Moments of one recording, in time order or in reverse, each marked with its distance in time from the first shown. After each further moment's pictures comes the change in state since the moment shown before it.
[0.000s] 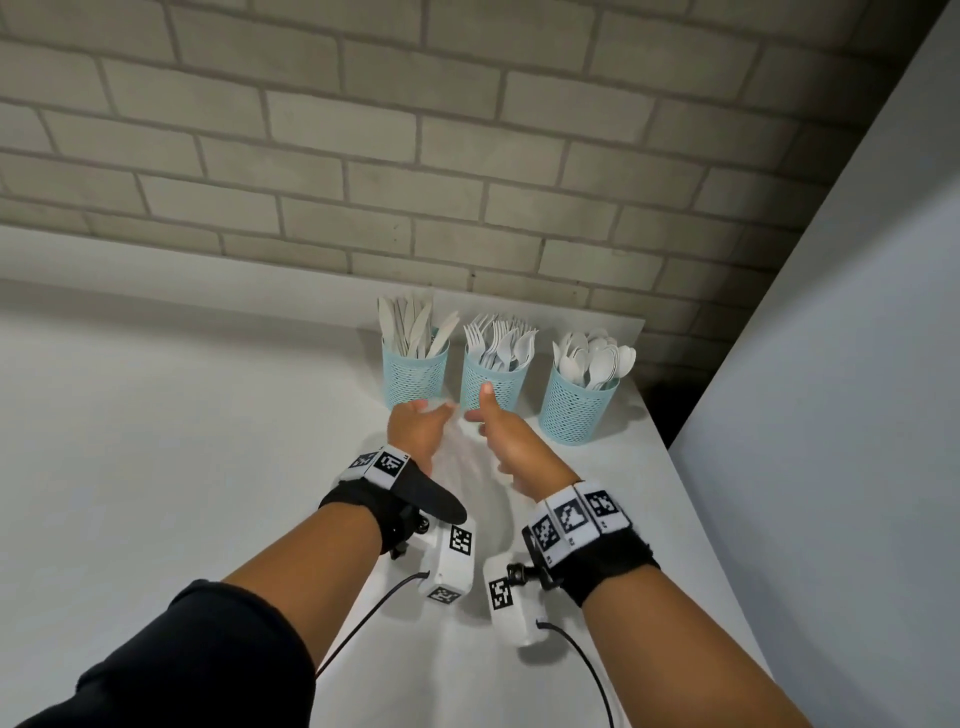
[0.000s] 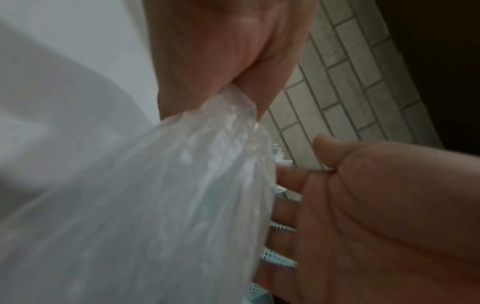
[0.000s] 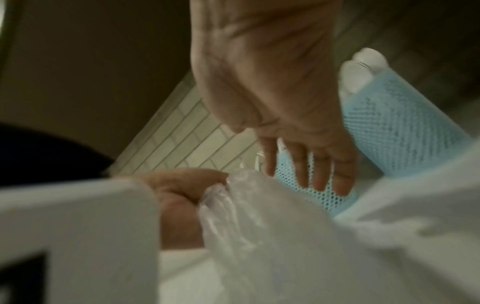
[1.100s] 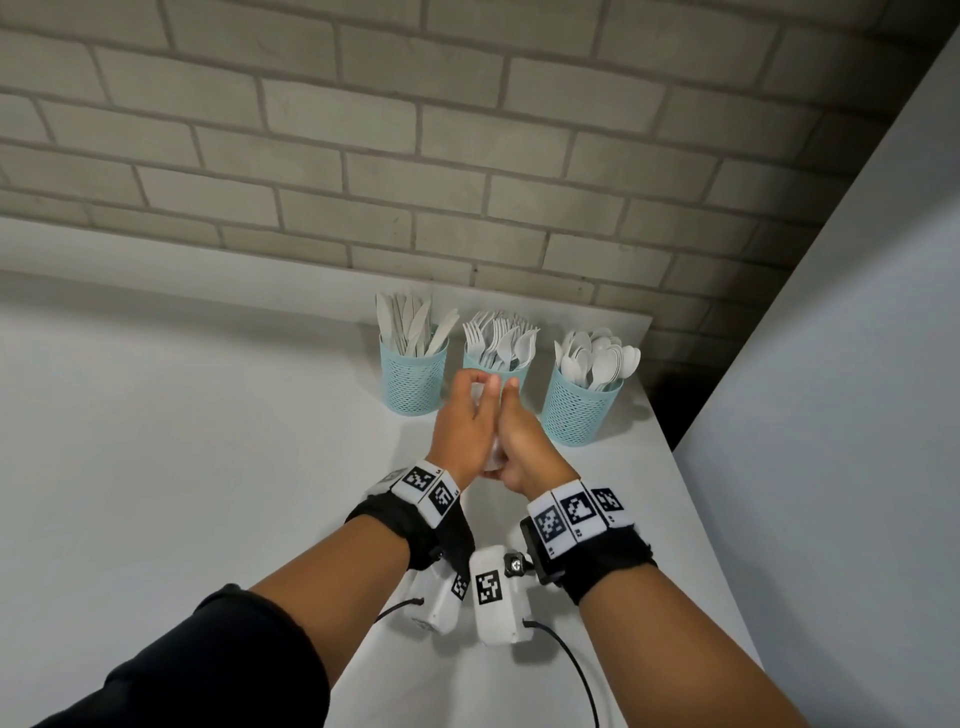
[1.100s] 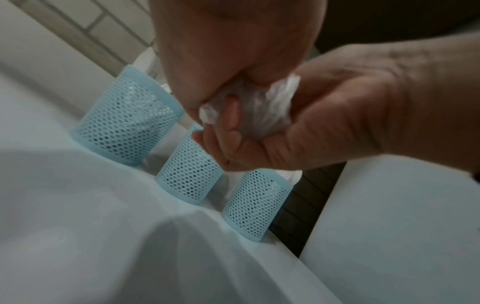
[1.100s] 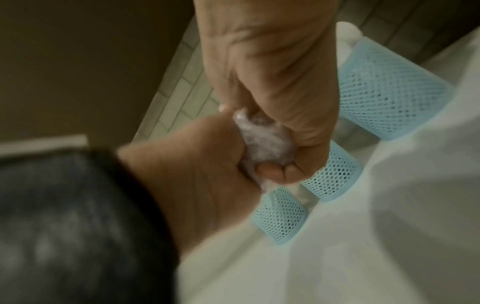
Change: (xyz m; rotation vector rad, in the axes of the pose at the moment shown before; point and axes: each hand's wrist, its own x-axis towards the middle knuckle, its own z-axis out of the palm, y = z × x) left_hand -0.030 0.004 0.036 0.221 -0.147 0.573; right_hand 0.009 -0.003 -0.003 0.482 0.081 0.100
